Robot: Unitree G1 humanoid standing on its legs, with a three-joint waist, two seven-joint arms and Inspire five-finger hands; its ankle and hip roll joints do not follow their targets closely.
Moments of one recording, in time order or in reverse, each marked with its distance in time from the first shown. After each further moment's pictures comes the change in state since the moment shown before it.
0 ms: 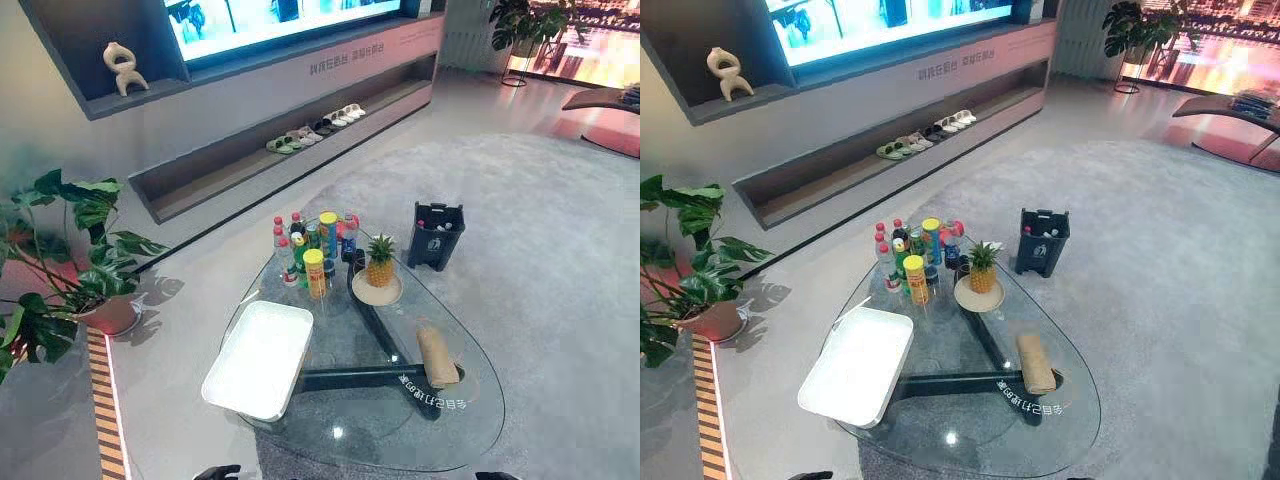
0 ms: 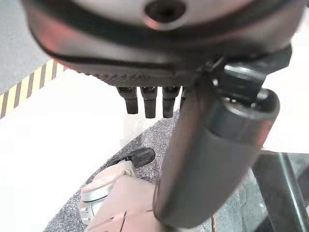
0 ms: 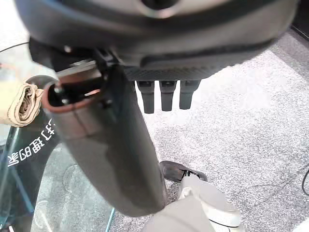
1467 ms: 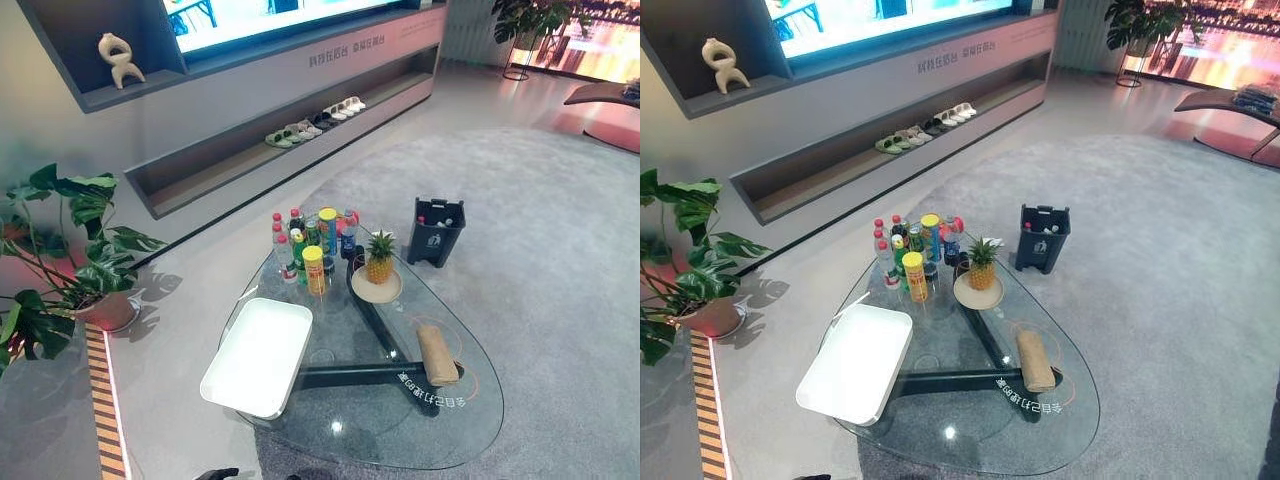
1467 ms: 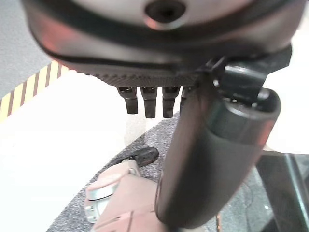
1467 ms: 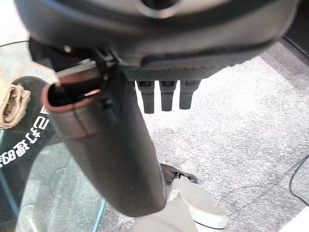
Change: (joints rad) left arm 0.005 0.000 0.006 0.000 -0.007 0.001 0.006; right arm 0.016 -0.002 0.000 0.002 -0.004 0.012 -0.014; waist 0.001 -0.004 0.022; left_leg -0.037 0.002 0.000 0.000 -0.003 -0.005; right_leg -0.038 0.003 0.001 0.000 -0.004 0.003
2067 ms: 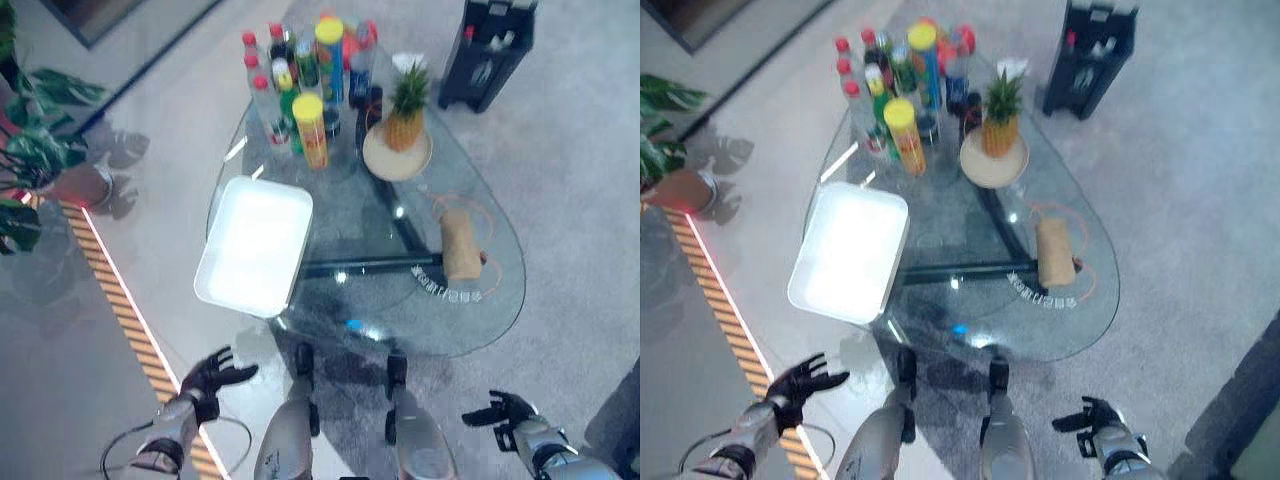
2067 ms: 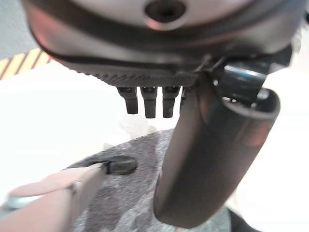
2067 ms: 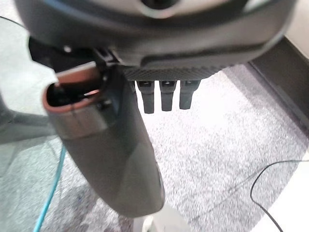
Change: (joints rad) left arm -0.340 0.120 0.052 -0.129 -0.507 -0.104 -0.031; right arm -0.320 -0.112 0.000 -0.010 0.108 -0.049 -0.068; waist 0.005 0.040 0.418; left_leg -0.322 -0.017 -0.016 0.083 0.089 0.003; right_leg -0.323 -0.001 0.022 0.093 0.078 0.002
